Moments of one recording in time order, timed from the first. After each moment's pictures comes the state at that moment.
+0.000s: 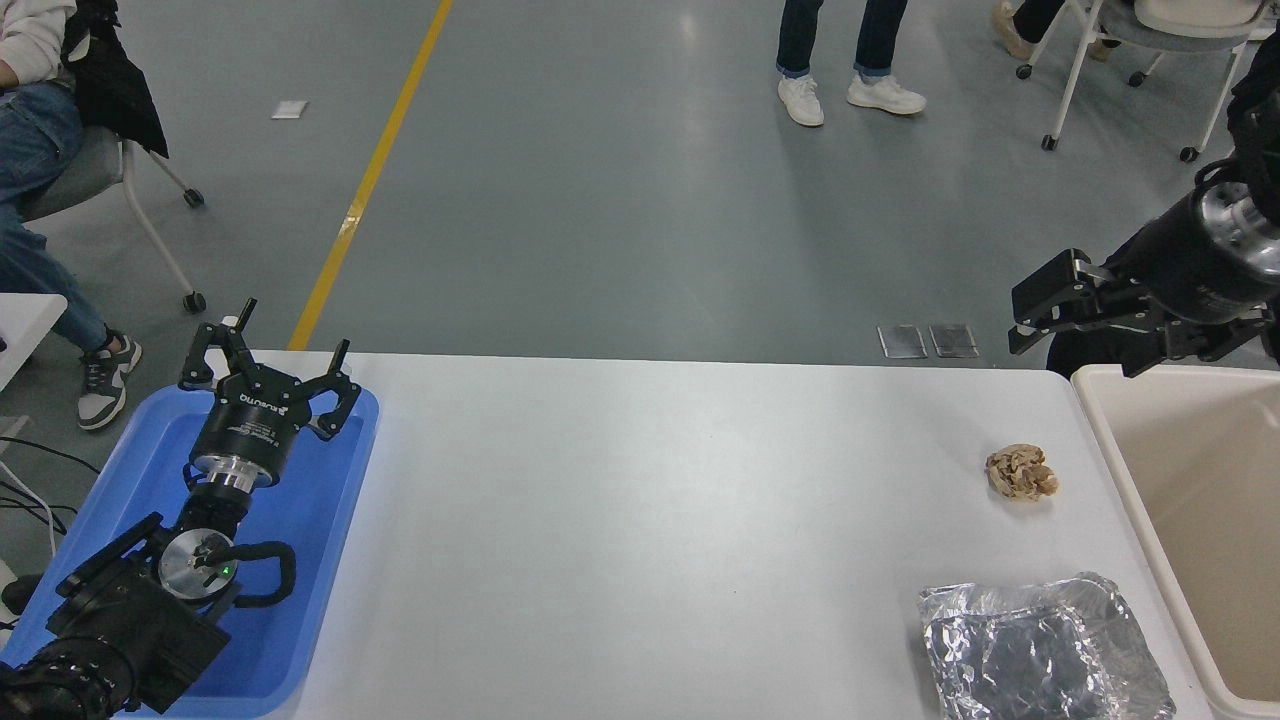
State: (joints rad) left arm -0.60 0.23 -0.89 -0.31 -0.14 -0.79 -0.36; right arm 2.12 -0.60 -1.22 1.25 -0.25 0.79 -0.05
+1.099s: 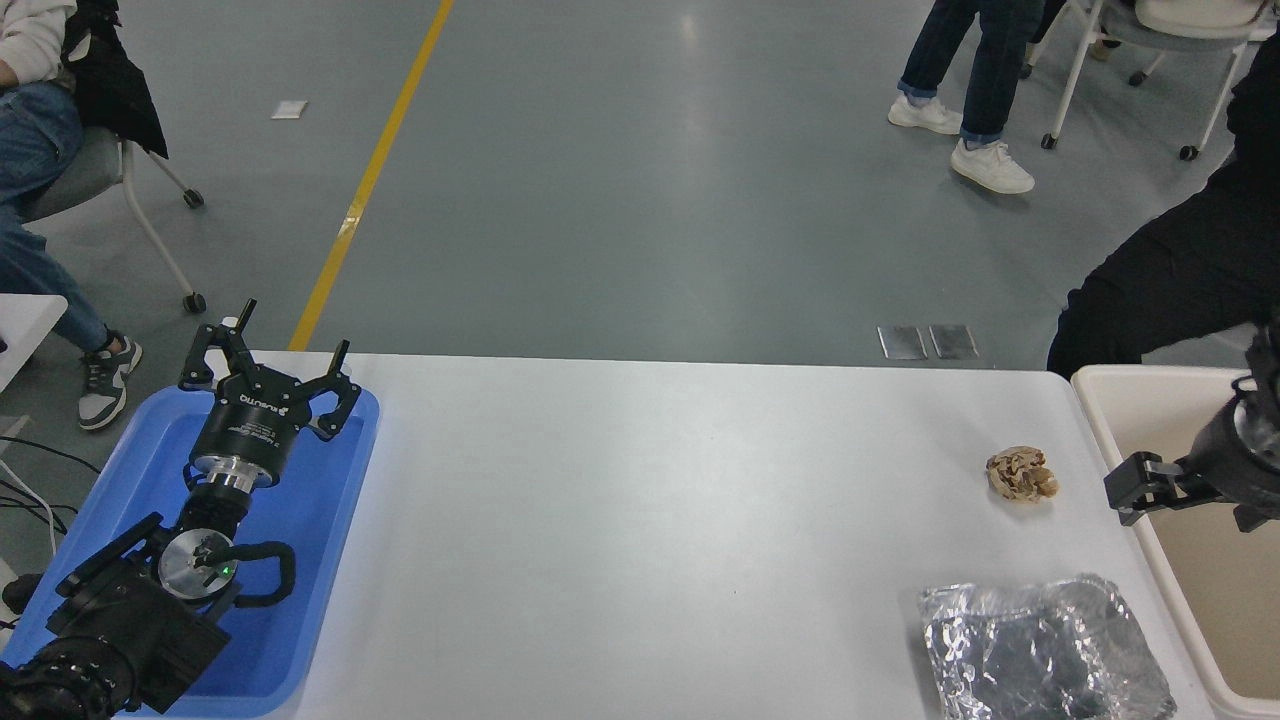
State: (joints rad) left arm -0.60 0.23 -0.89 -0.31 -0.14 -0.79 -0.36; right arm 1.58 -0.62 -1.27 1.16 -0.53 0.46 -0.05
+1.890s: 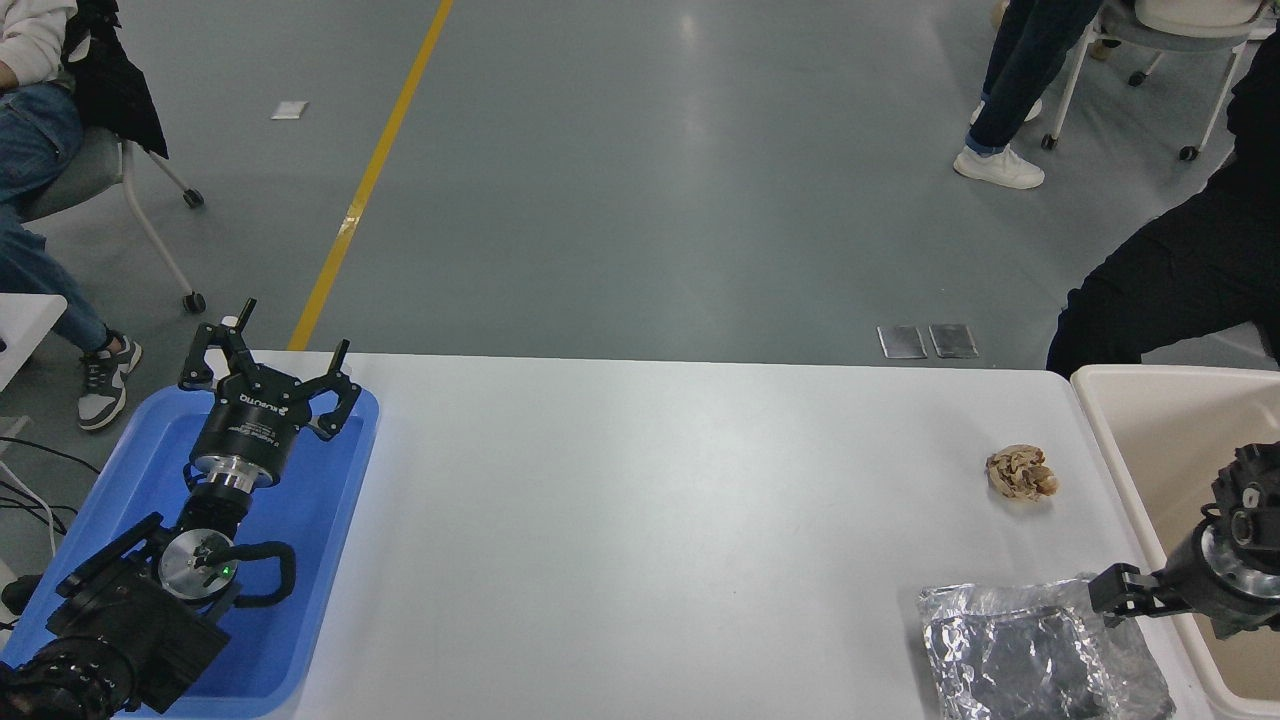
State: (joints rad) left arm -0.60 0.23 -0.89 -0.31 -0.14 -0.79 -0.36; right arm 1.30 -0.62 -1.12 1.06 -0.54 0.38 -0.05
